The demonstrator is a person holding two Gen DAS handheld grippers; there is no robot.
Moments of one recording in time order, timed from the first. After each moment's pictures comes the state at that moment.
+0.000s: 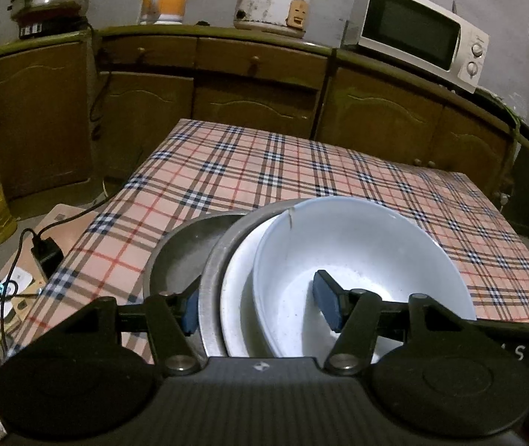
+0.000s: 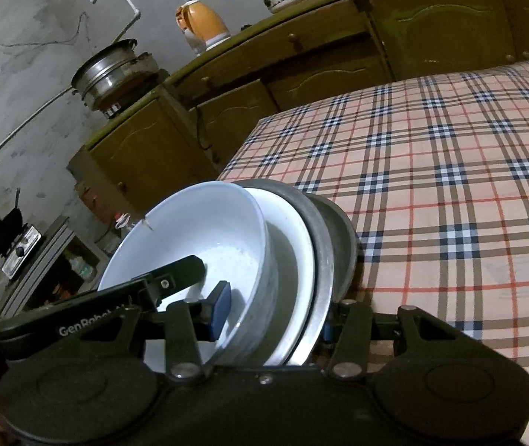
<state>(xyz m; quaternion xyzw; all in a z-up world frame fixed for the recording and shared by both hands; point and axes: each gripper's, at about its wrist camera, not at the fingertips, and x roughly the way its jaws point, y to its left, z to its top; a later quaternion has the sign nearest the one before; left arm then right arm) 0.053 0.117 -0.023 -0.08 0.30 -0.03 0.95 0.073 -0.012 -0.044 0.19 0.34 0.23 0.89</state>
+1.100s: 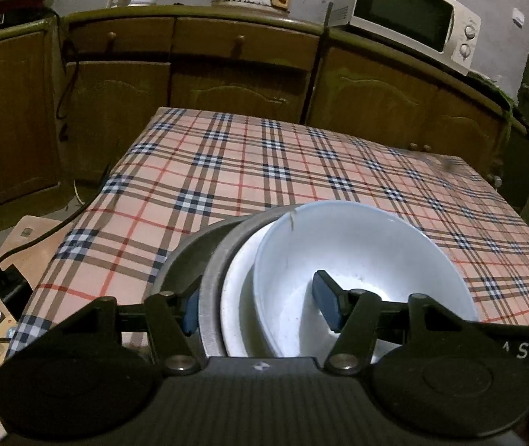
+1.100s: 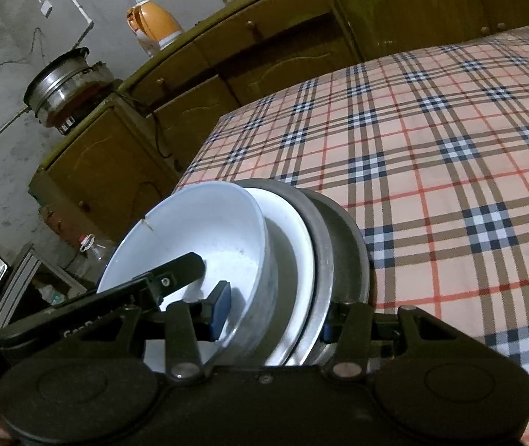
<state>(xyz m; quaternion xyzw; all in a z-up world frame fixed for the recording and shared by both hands) 0.113 0.152 -0.059 -0.06 0.31 -0.08 0.94 0.124 0.023 -0.080 0.22 0.35 0.17 0.89</state>
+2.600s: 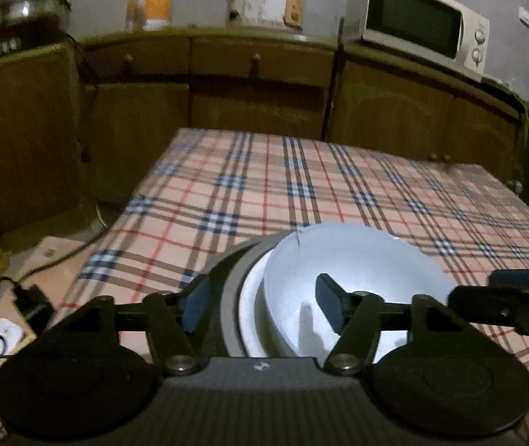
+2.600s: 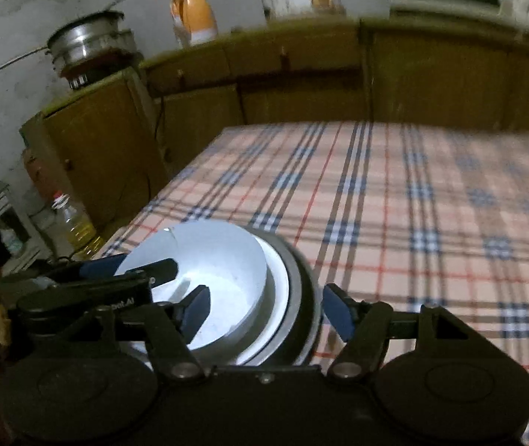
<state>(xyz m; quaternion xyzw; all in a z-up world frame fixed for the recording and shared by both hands) 0.102 0.155 -0.054 -0.04 0.27 -0.04 0.96 0.092 0.022 -0.033 0.06 0.30 0.15 0.94</state>
